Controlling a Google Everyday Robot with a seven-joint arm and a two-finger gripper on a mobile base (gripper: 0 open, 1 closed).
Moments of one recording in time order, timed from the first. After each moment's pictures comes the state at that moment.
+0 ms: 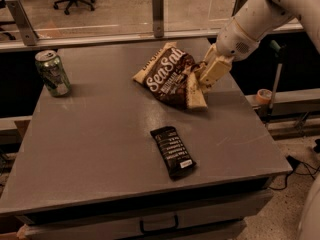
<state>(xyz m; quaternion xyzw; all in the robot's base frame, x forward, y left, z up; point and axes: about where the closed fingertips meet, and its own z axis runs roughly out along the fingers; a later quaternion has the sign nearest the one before) 0.625 -0.140 0.893 -0.67 0.70 0.13 0.23</state>
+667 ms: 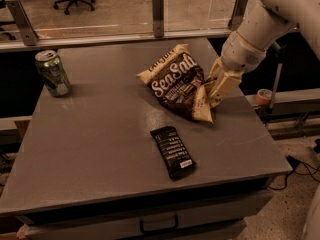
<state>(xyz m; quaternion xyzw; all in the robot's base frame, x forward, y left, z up) 0.591 -0.160 0.866 -0.74 0.64 0.13 0.16</state>
